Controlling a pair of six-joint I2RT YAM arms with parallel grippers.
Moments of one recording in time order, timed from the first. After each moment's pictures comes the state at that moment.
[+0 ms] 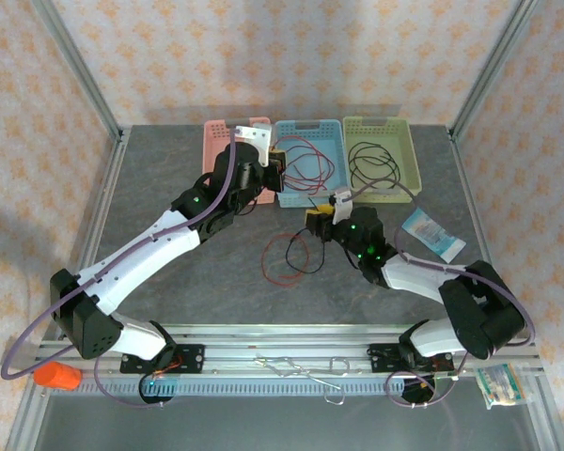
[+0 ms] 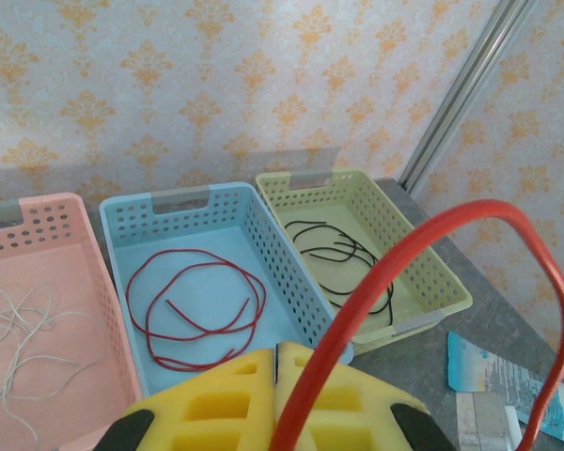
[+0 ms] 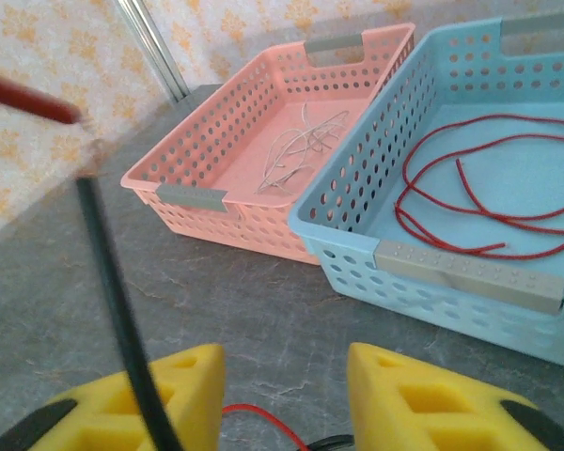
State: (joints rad) left arm -0.68 1.41 1.36 -0.24 -0.24 -0.33; right arm 0.55 1.38 0.51 0.61 -0.16 0.29
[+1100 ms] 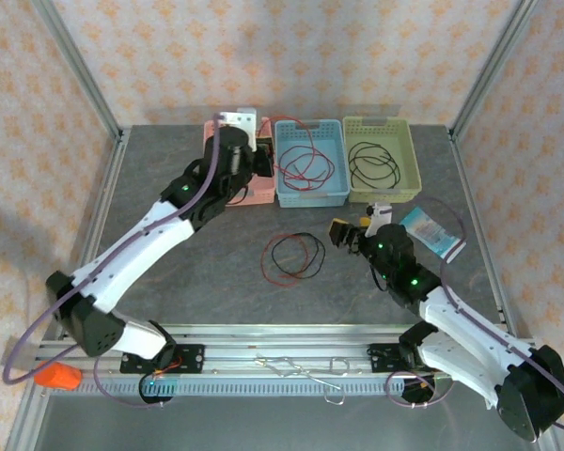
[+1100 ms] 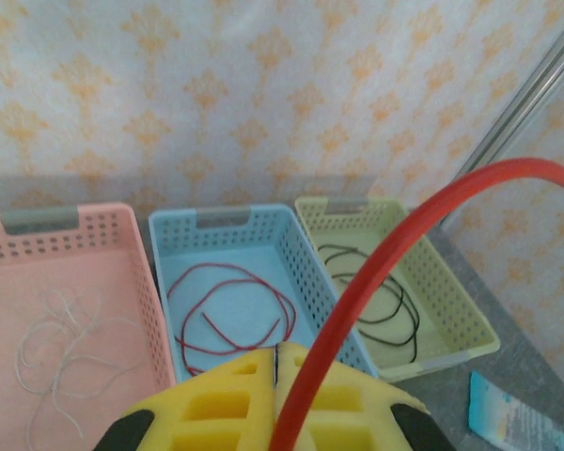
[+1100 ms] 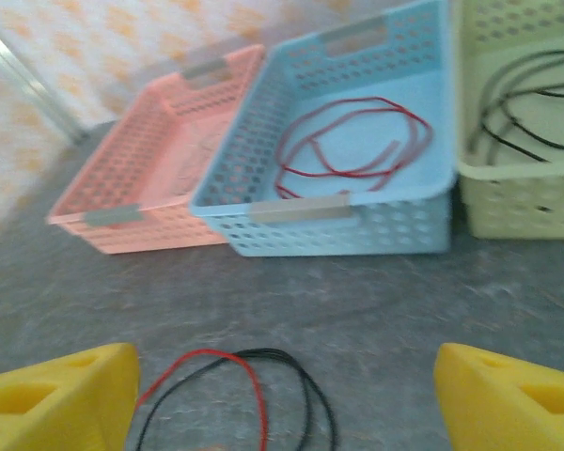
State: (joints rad) left arm -0.62 1.45 1.48 -0.35 -0.26 -0.39; right arm 0.55 0.84 0.46 0.03 0.13 0.46
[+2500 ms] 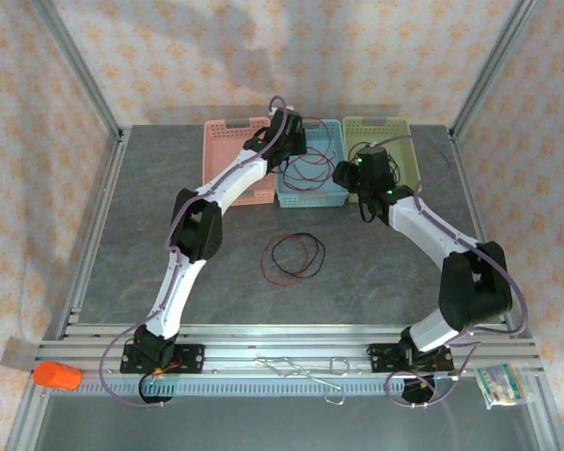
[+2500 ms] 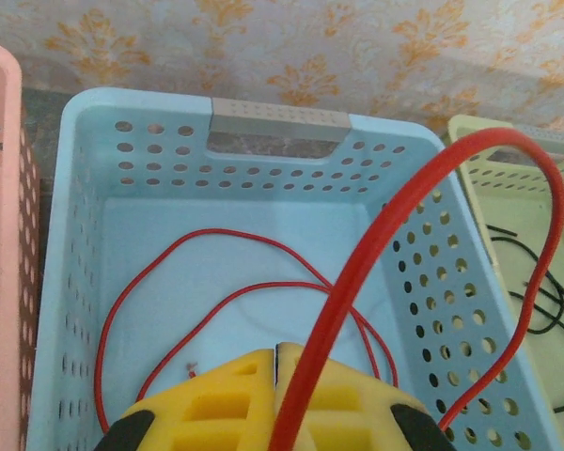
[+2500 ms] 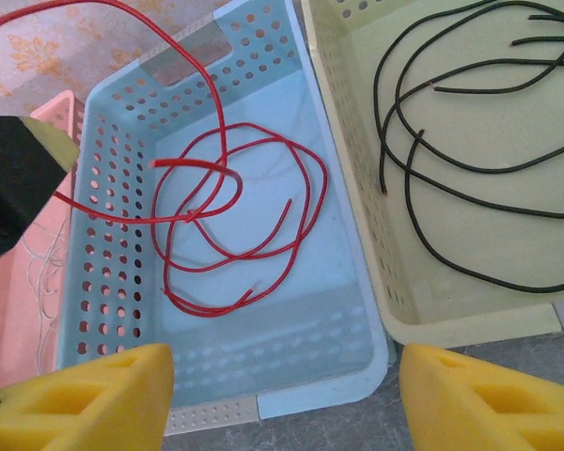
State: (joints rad) left arm -0.46 2.44 2.26 -0.44 -0.13 -0.53; right arm 0.33 1.53 1.10 -0.20 0.09 0.62
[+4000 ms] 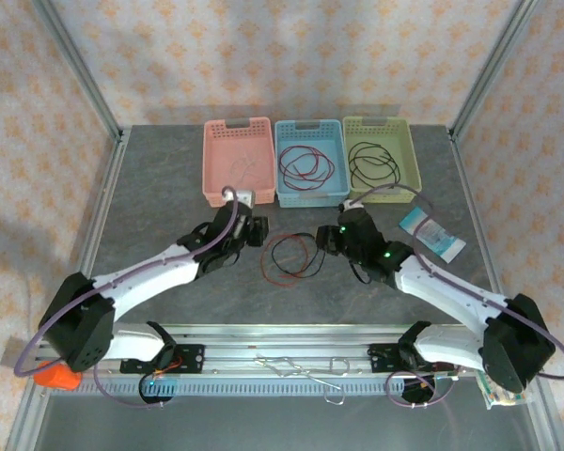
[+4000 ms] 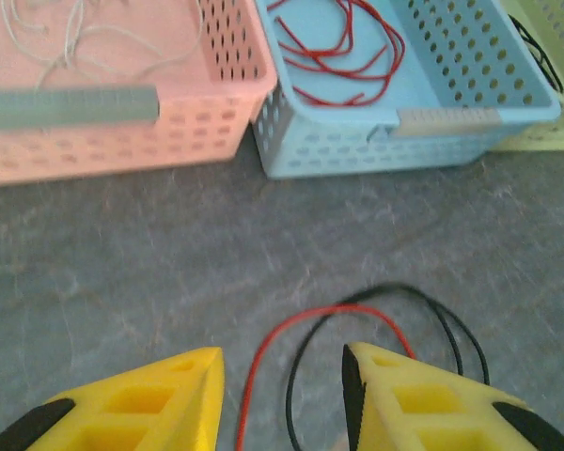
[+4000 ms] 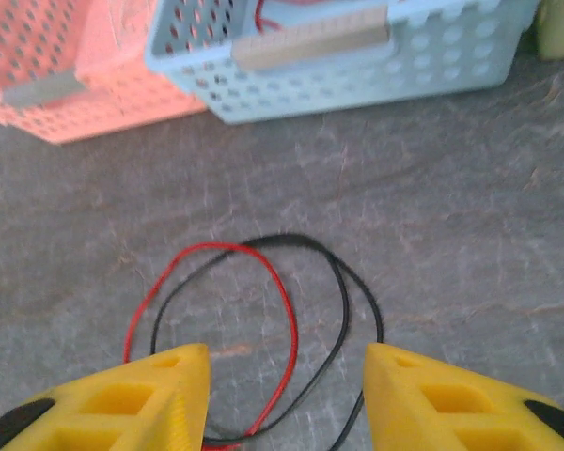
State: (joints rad) left arm -0.65 1.29 0.74 -0.10 -0.21 -0.55; right arm 0.68 1.17 0.69 -0.26 0.11 0.64
